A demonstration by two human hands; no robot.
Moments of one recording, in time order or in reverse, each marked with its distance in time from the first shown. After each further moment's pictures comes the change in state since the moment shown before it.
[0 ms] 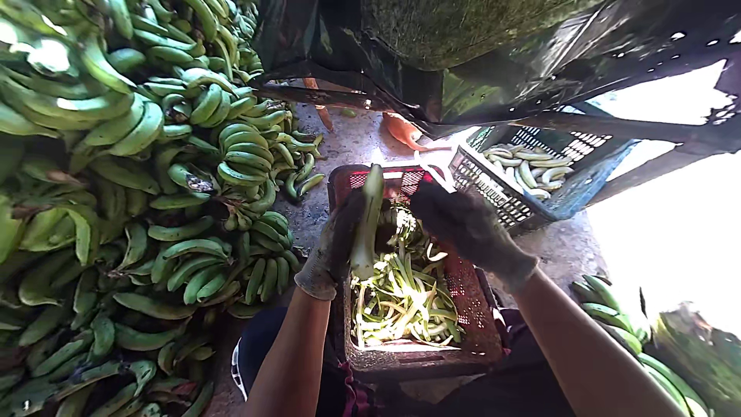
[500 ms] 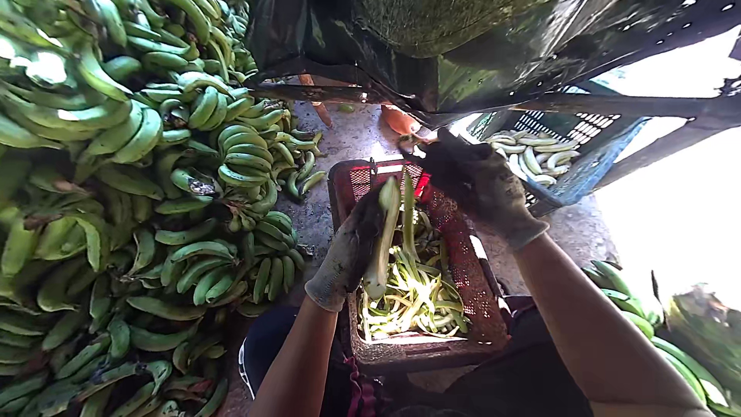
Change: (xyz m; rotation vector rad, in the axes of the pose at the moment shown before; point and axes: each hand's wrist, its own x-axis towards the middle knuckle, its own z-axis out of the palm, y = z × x) left_hand -0.013 -0.005 0.022 0.322 0.046 0.002; right_hand 0.028 0.013 -0.023 -0.362 0.215 -0.071
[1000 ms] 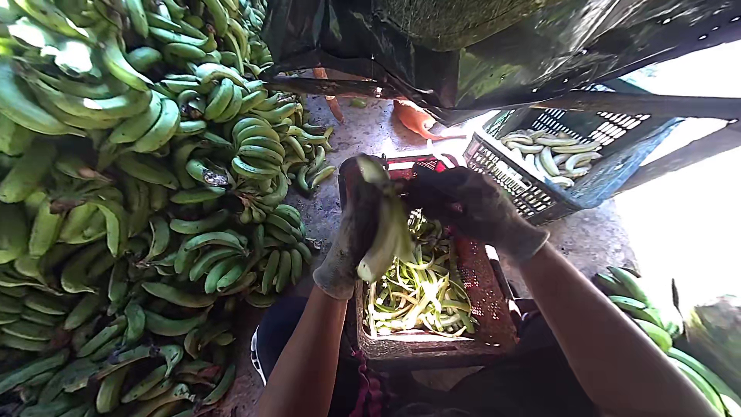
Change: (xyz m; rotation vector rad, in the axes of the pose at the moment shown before) left_hand -0.003 -0.005 -0.012 -0.121 0.053 0.132; right_hand -0.007 -0.014 0.022 0.178 -0.141 -0.218
